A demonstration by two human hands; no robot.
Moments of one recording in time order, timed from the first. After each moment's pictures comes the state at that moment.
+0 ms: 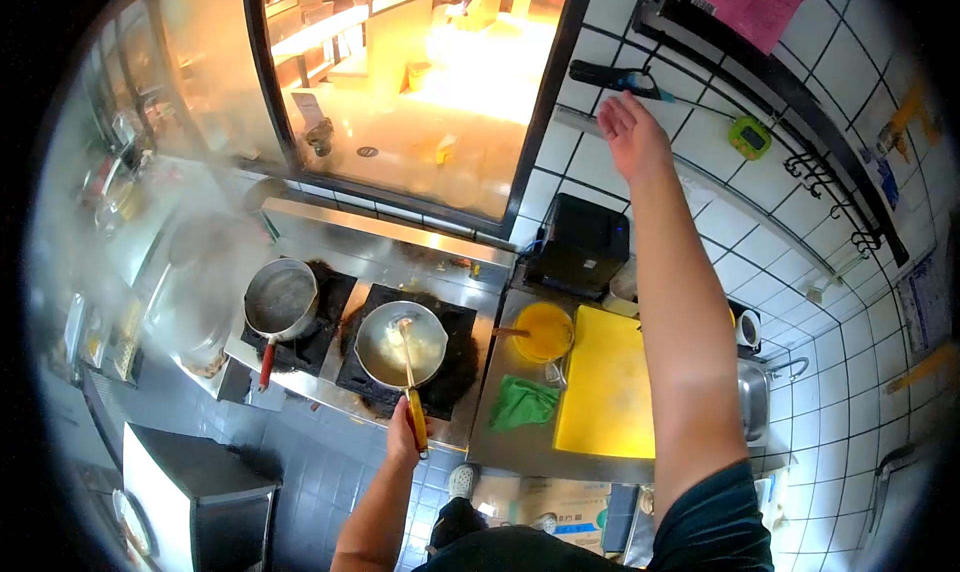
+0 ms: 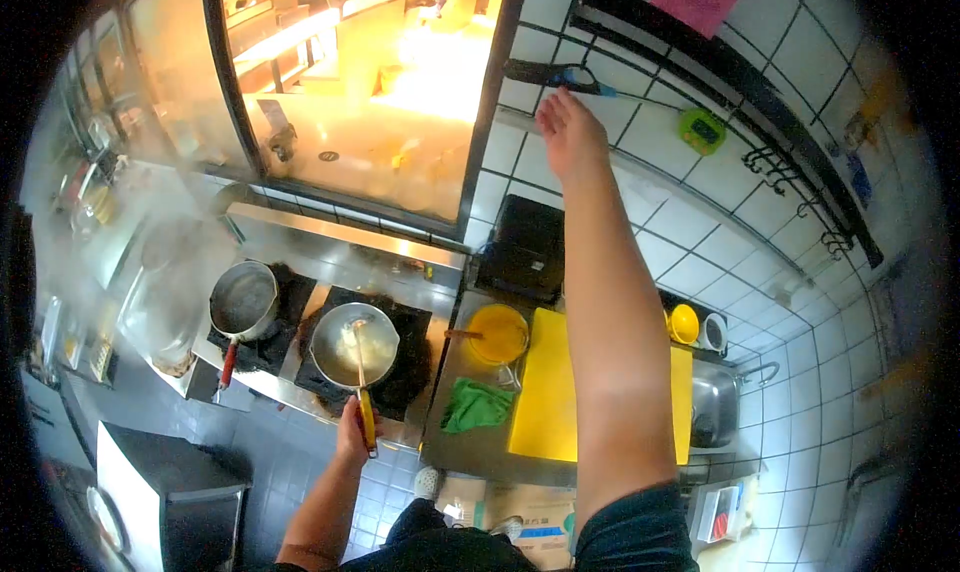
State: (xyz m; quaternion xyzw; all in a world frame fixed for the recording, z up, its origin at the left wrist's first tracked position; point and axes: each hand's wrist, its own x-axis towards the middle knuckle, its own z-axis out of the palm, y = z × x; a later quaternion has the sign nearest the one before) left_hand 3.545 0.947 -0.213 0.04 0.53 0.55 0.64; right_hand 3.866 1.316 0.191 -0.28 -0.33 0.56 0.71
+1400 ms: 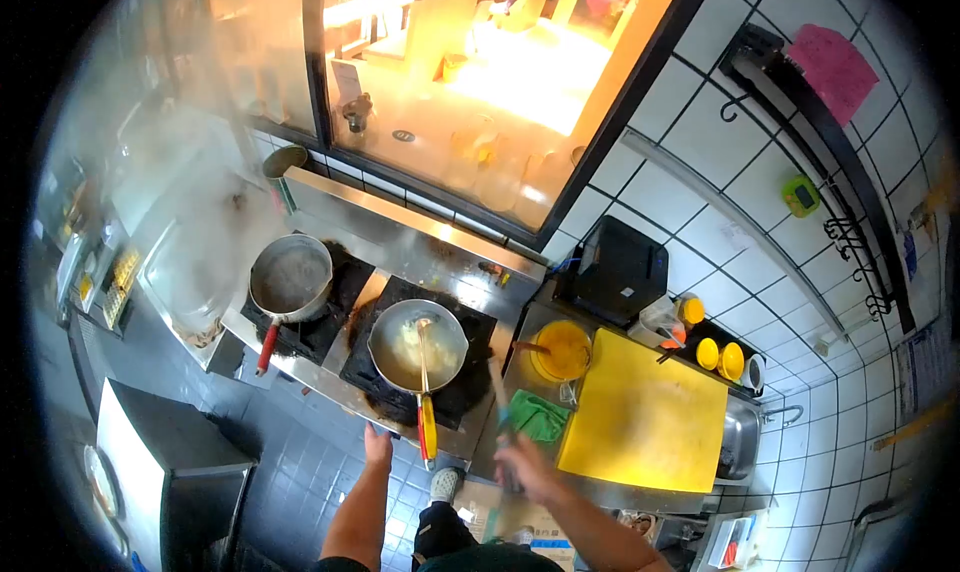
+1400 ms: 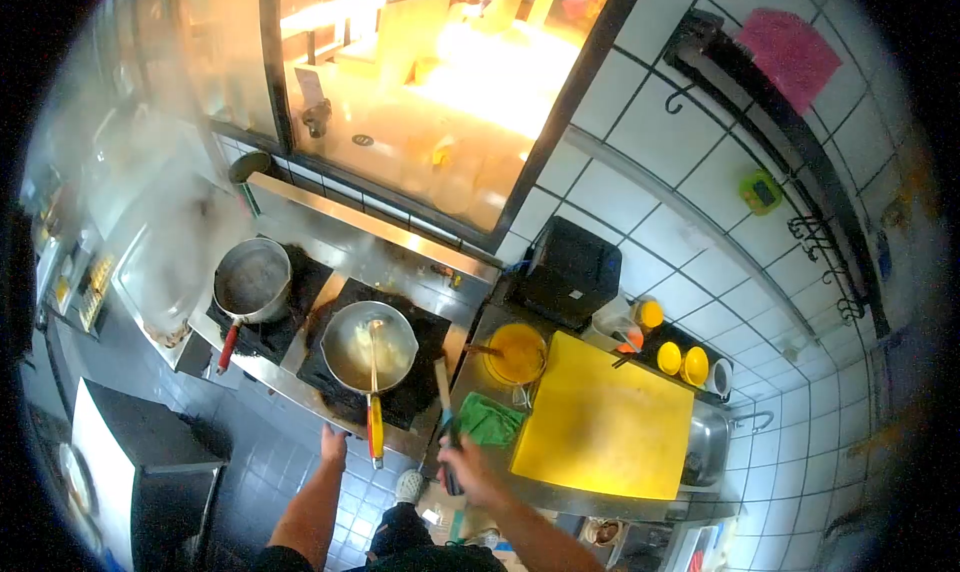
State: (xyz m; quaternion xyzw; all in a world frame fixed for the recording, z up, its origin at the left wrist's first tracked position) left_hand 3.469 0.894 -0.421 0.21 0.76 0.48 0.39; right_hand 3.769 0.939 -0.098 -0.58 -0.29 0.73 0.23
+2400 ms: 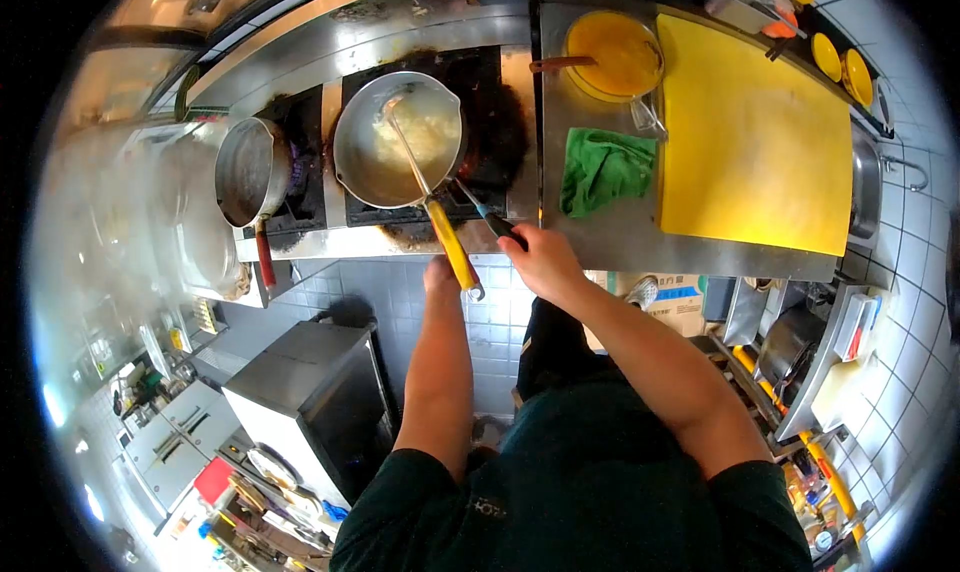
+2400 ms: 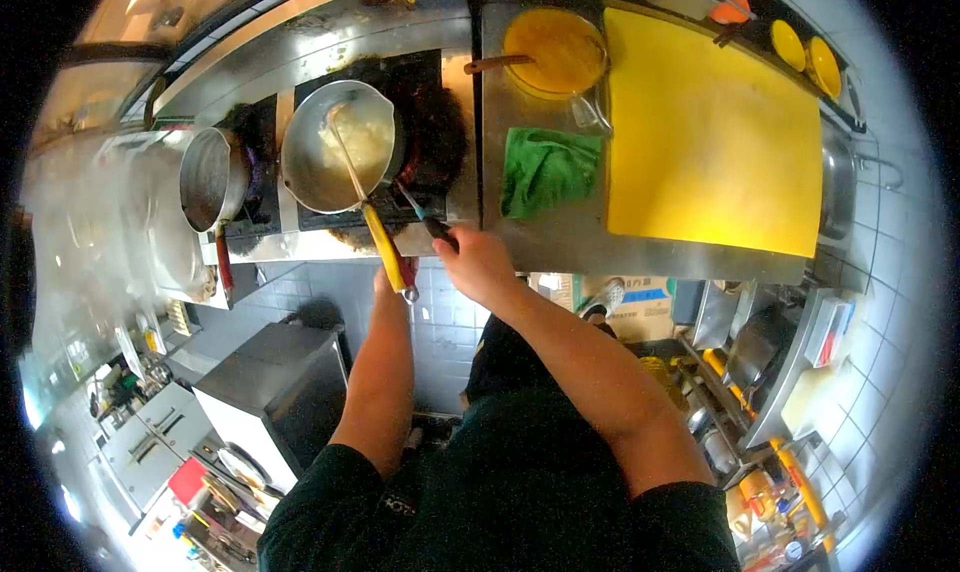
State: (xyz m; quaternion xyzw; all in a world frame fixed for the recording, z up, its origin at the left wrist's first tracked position) left_hand 3.466 0.901 -0.416 -0.13 0.63 0.44 0.63; right_hand 3.710 0.935 -0.217 -0.66 -0.51 0.51 0.19
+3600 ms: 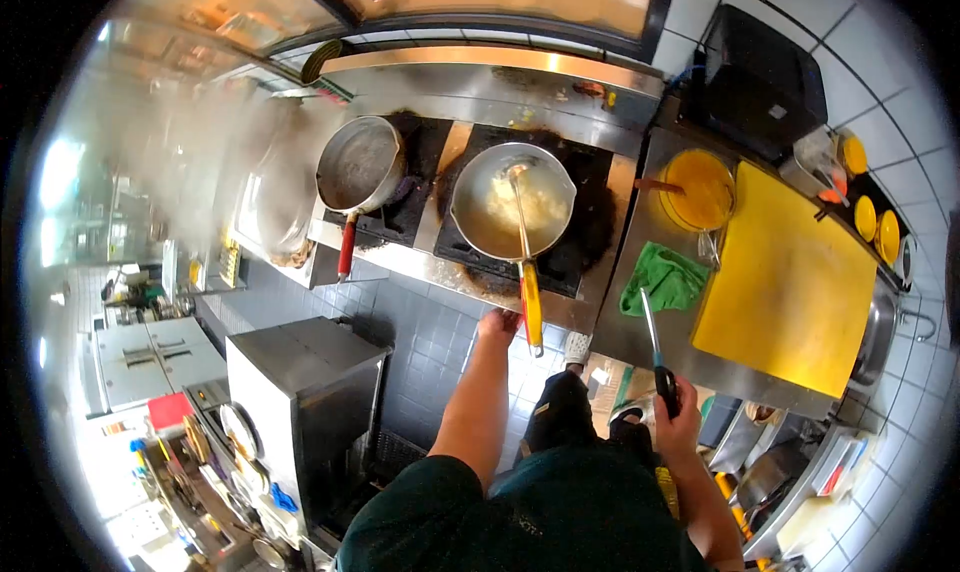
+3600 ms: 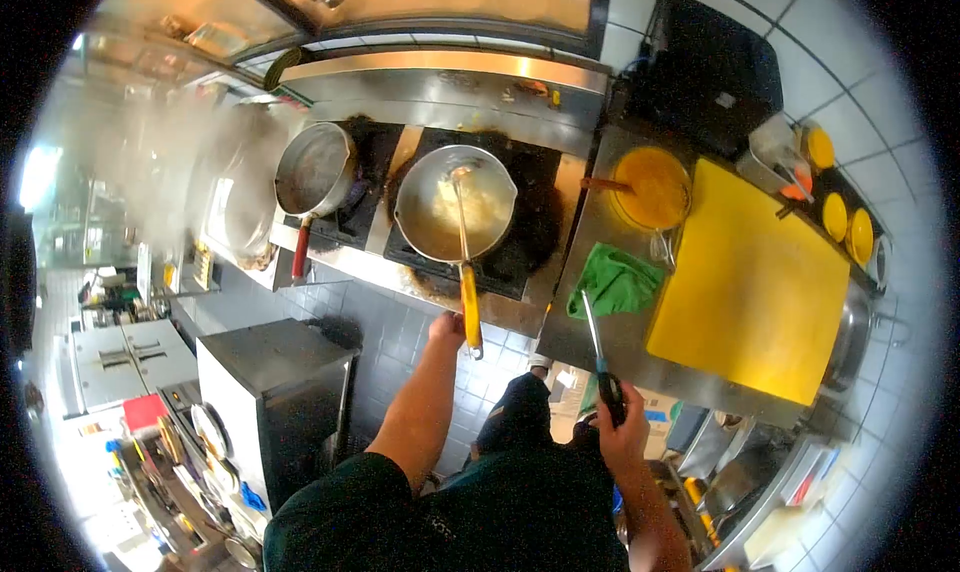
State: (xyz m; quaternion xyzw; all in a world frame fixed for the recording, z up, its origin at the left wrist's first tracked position) left_hand 3.471 0.909 -0.430 -0.28 0.58 0.51 0.57; right_hand 3.842 0.812 -0.157 -0.70 -0.47 0.44 0.30
